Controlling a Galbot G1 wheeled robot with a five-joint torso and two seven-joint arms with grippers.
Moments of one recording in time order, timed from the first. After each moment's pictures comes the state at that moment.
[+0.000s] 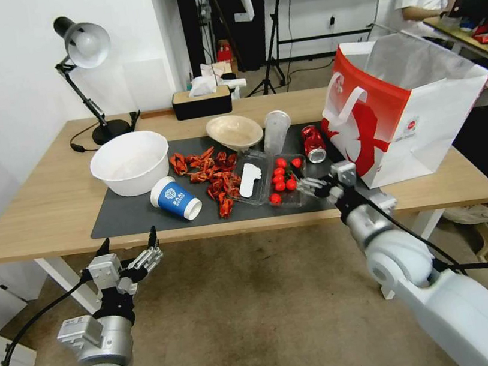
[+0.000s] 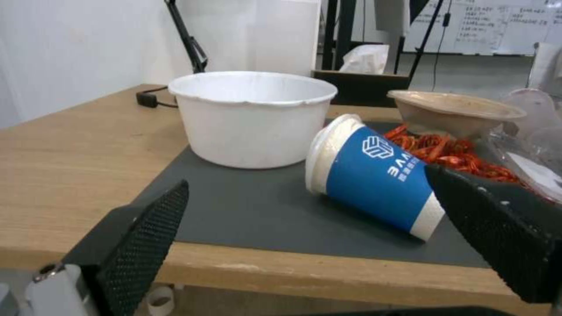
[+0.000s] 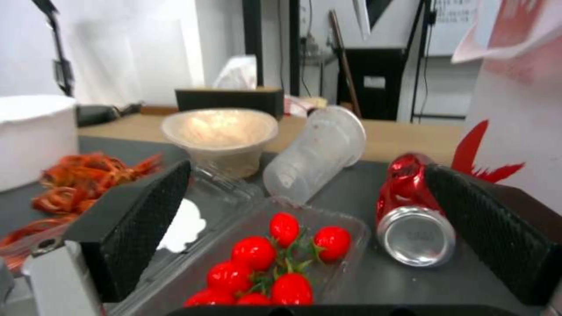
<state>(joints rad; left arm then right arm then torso) 1.68 -1.34 -0.63 -2.26 -0.37 0.09 -0.12 -0.99 1.00 0.11 1.90 0.57 -0.12 0.26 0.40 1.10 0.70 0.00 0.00</state>
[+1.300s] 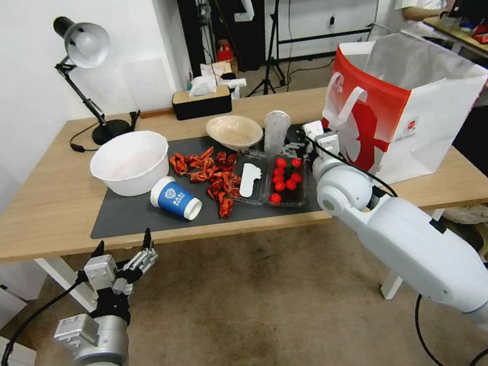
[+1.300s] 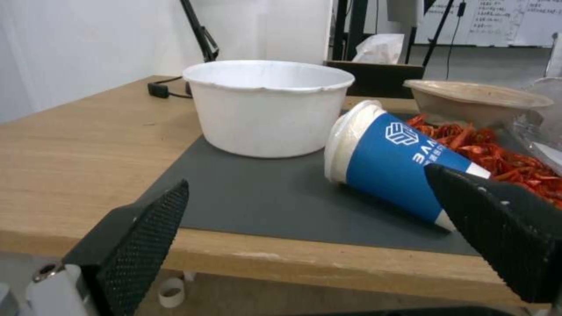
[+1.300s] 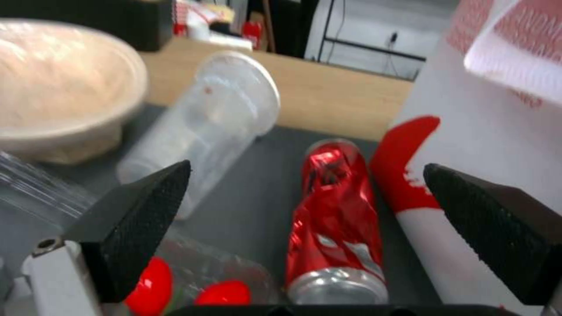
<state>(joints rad) 1.67 -1.34 -0.64 -2.23 -0.38 0.10 -0.12 -0.55 1.06 -0.12 1.68 0.71 -0.55 0.65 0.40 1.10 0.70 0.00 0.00</state>
